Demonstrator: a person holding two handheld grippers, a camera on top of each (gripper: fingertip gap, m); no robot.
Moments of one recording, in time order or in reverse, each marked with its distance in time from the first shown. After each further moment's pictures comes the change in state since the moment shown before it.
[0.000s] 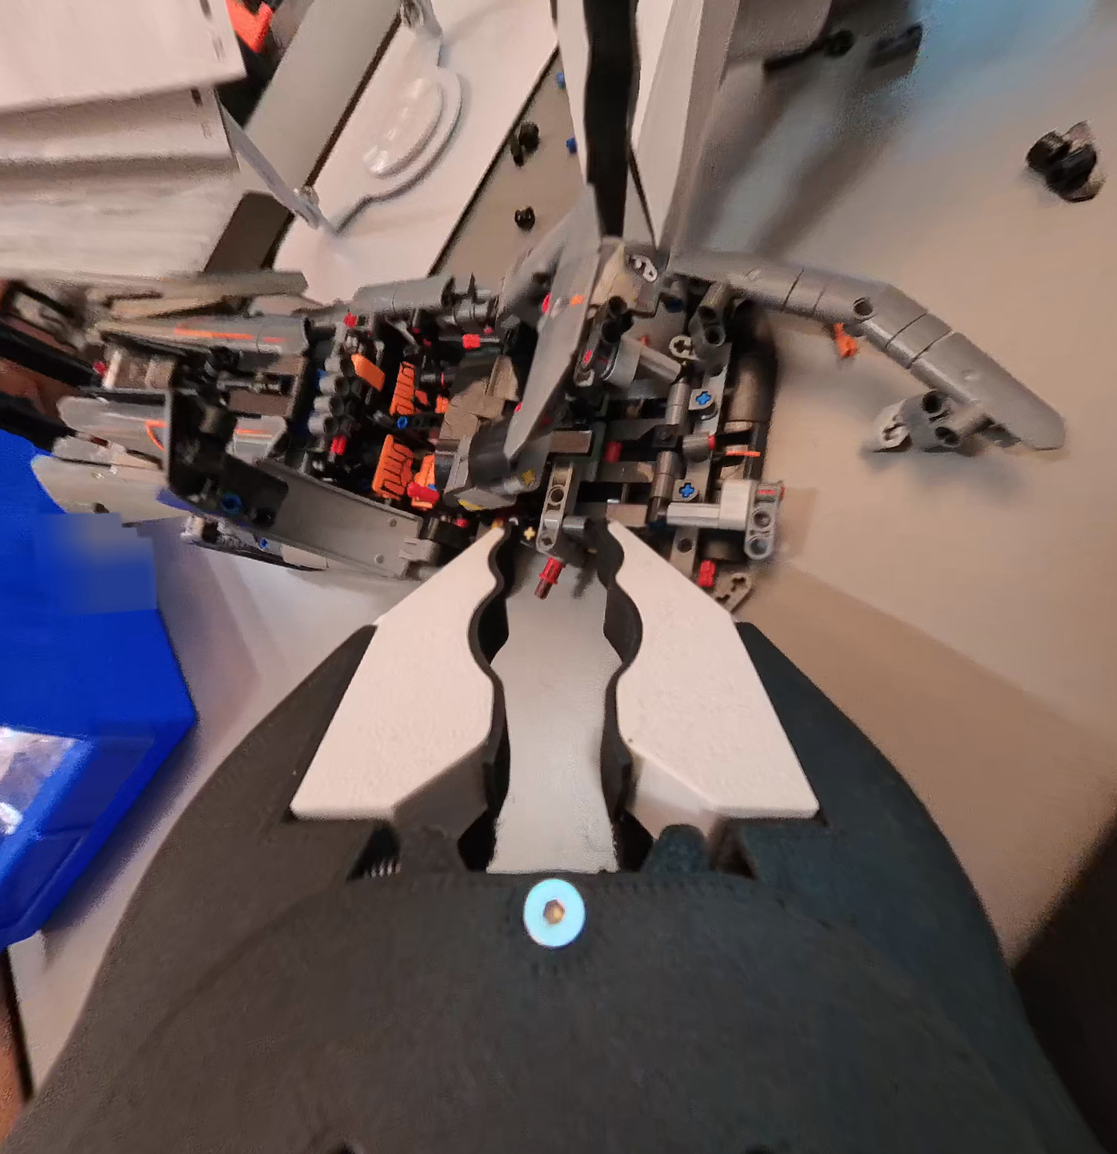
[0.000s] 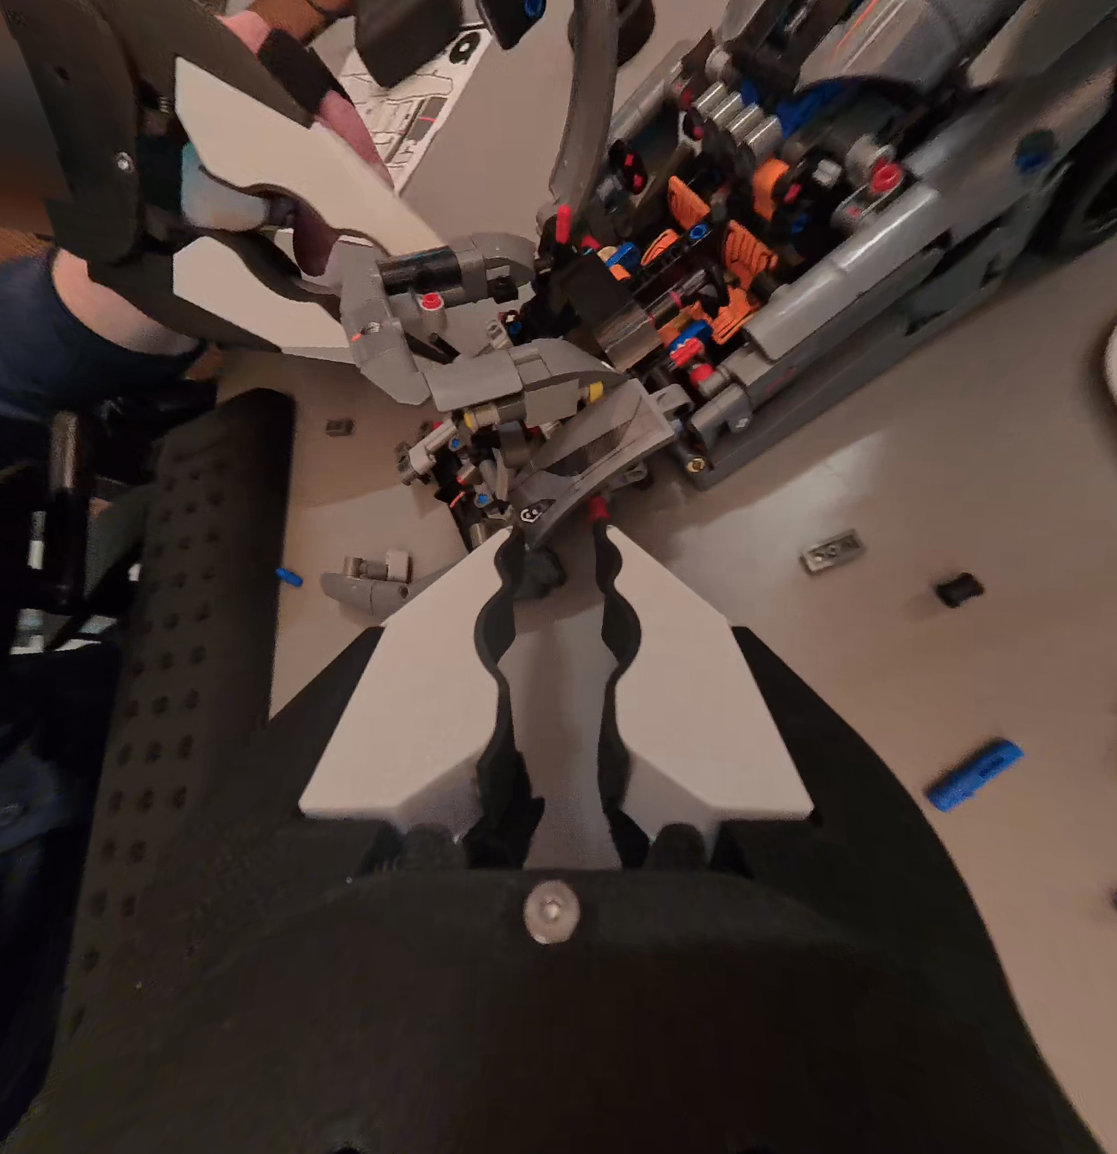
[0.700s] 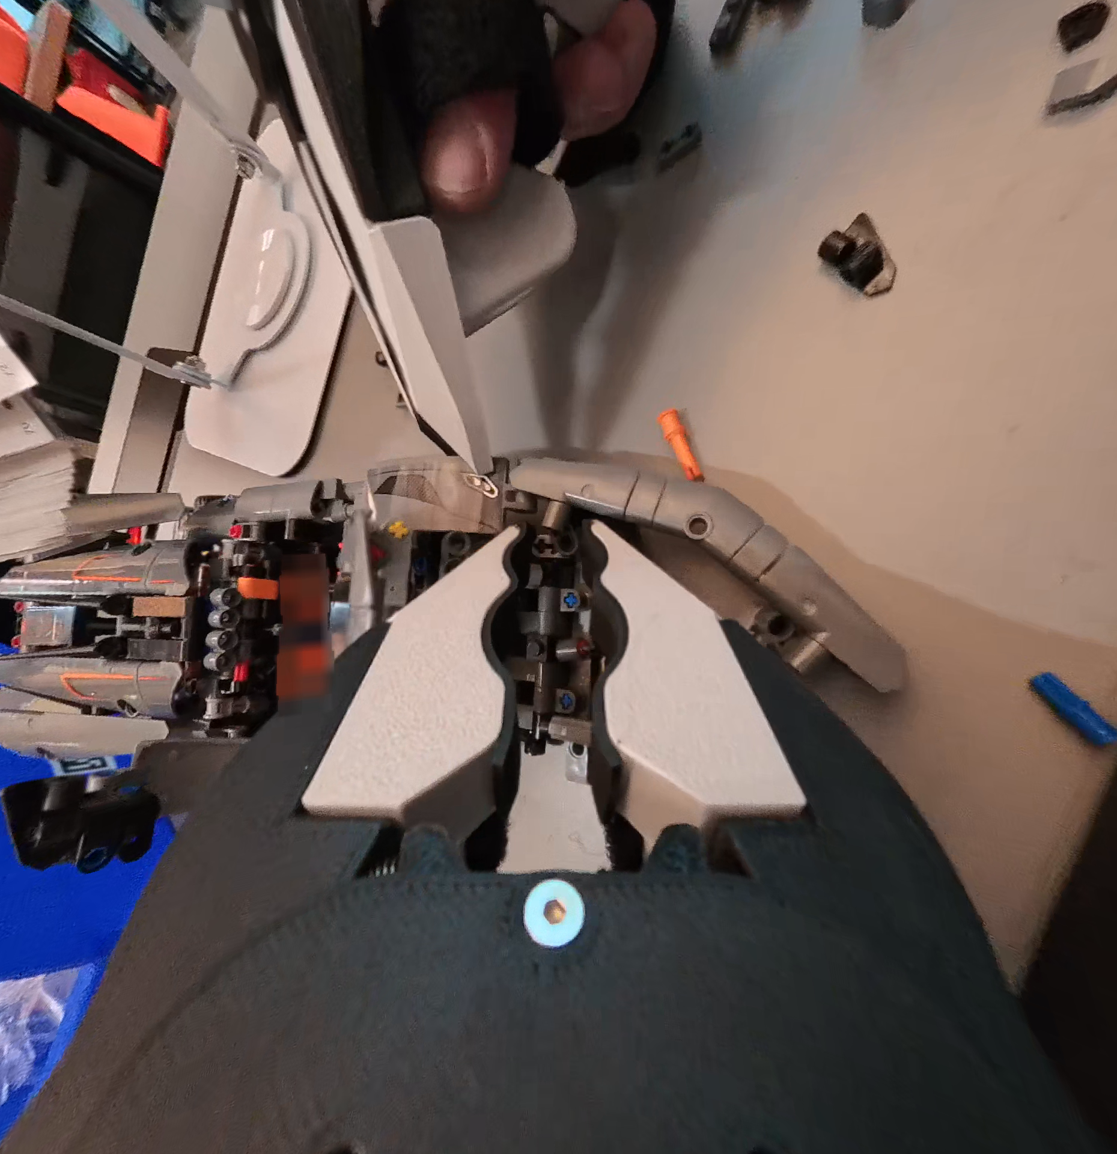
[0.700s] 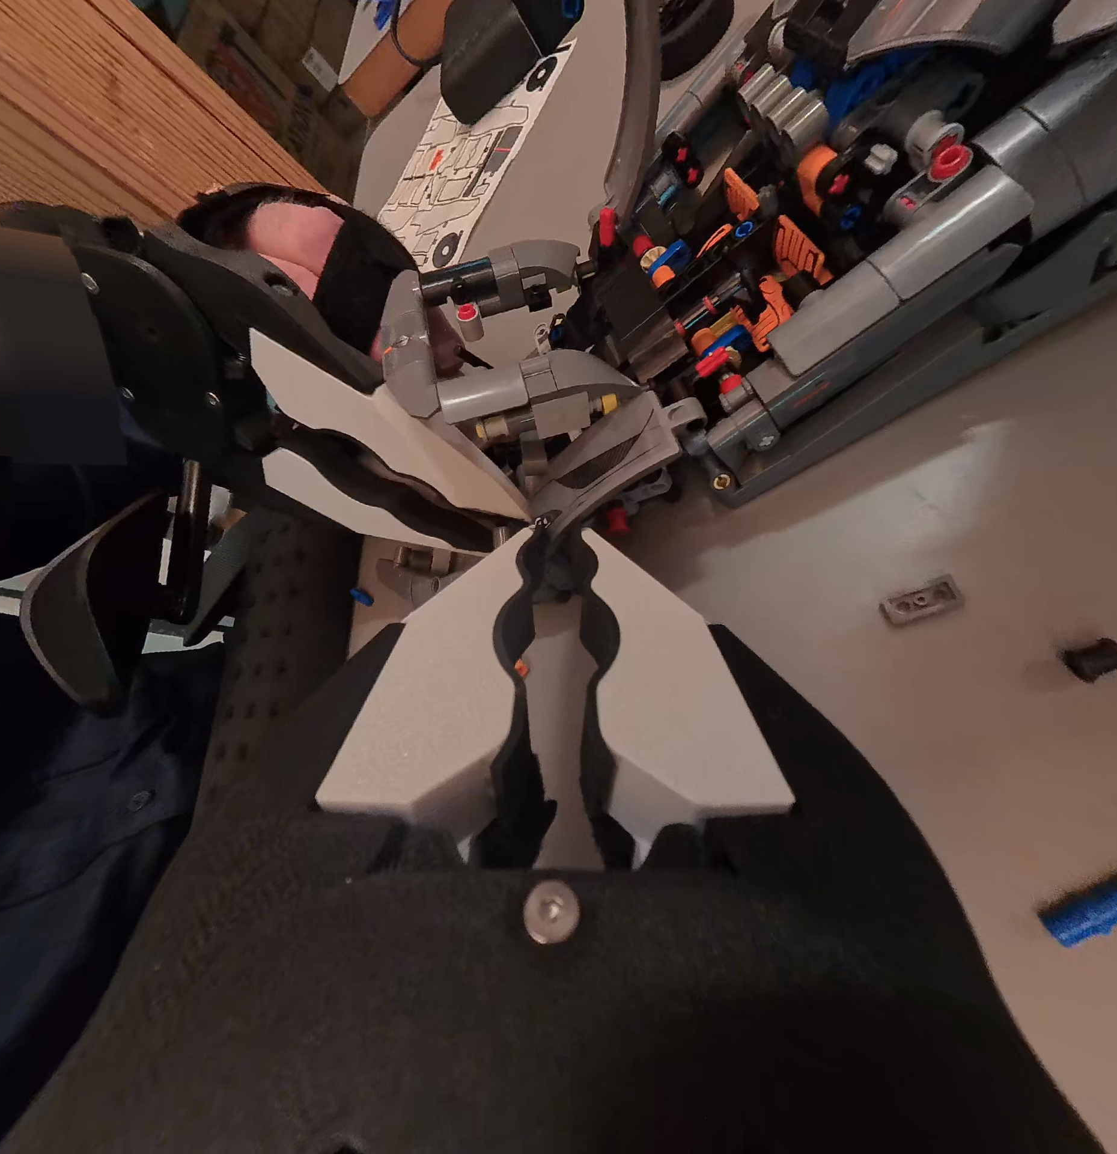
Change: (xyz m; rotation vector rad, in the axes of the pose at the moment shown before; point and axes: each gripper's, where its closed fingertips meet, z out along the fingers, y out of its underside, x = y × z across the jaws) left arm 0.048 -0.041 0.030 -0.010 0.098 0.215; right arm -0.014 -0.006 0.013 0.010 -0.171 0.091
